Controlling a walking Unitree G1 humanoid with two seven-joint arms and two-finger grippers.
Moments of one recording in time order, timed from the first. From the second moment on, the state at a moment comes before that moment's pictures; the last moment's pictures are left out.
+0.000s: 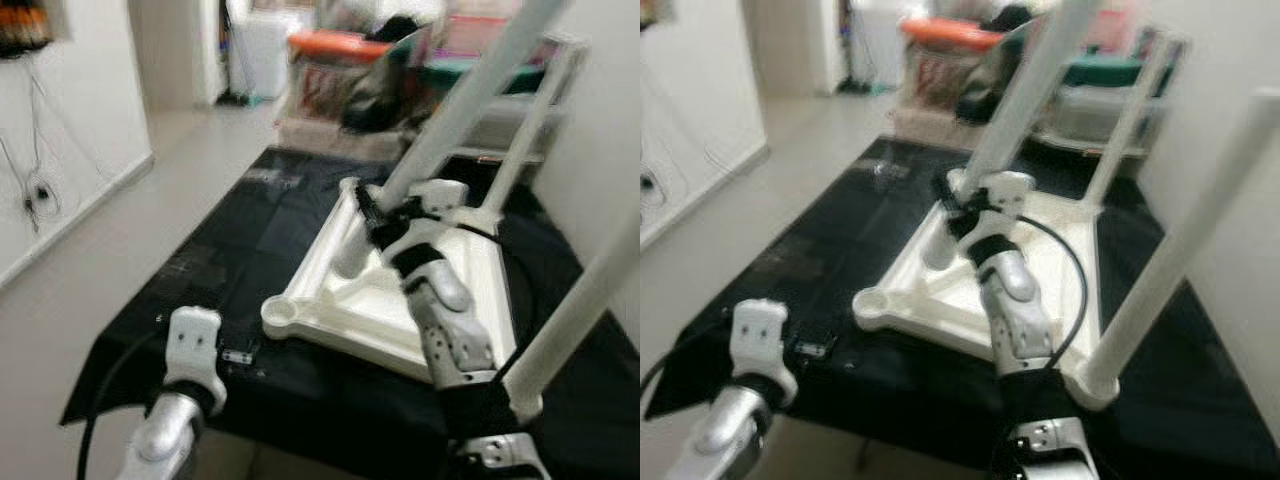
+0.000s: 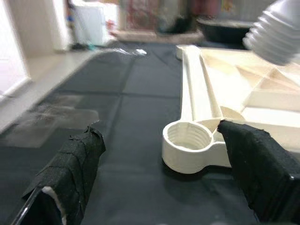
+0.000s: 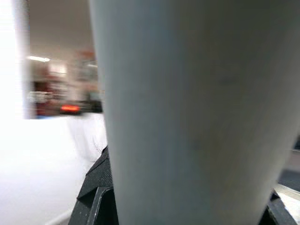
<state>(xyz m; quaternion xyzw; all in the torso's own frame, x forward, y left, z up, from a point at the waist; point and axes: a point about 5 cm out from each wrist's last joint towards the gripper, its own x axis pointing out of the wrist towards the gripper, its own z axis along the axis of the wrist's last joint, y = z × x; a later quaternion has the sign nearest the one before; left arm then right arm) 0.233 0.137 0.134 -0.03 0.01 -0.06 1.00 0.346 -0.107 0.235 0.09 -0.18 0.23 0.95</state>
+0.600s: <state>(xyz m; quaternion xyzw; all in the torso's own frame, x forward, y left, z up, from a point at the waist) 0.216 0.127 0.129 -0.05 0.02 -0.07 1.00 0.368 -0.103 0.256 0.08 -0.17 0.32 0.93</state>
